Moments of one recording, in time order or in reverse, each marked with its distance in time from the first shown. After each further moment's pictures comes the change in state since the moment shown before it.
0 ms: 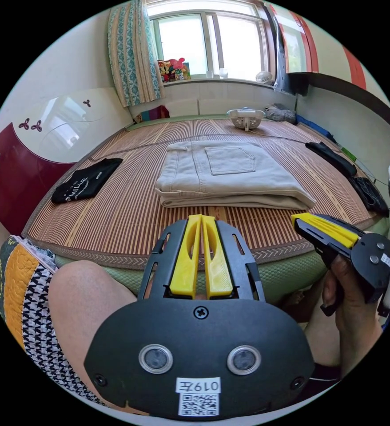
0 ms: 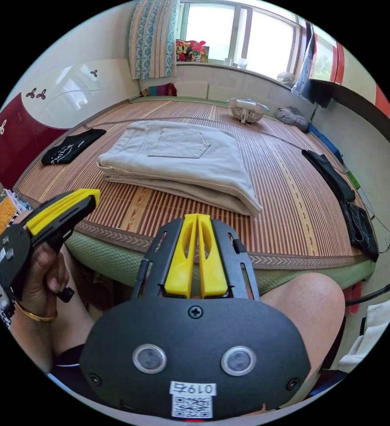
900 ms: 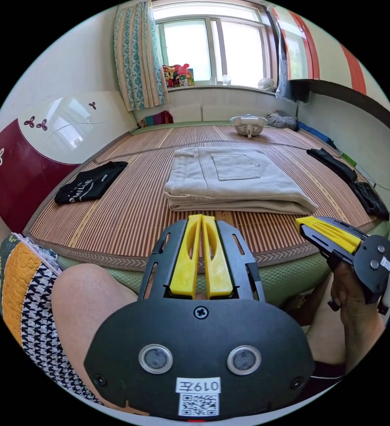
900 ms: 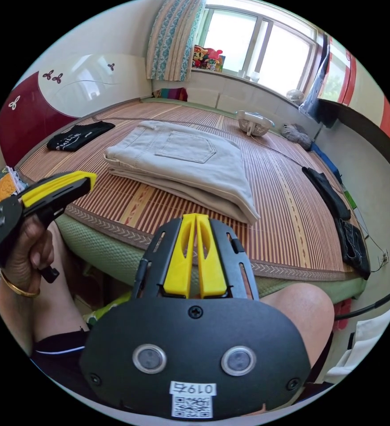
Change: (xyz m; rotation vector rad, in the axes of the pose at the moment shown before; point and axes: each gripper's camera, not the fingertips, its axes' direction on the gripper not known) left arm -0.015 0.009 -0.016 0.035 -0.001 -0.019; right arm -0.094 0.059 0.022 0.047 0.019 -0.094
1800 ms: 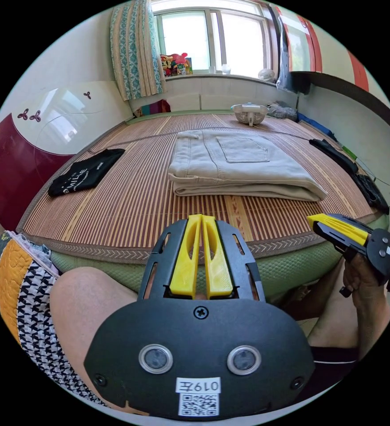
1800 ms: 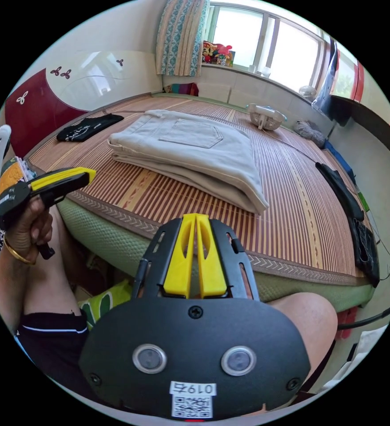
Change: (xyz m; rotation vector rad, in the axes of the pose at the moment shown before) left arm -0.067 -0.010 0.047 -0.061 0.042 0.007; right arm -0.059 0.101 0.081 -0.027 -0.092 -0.049
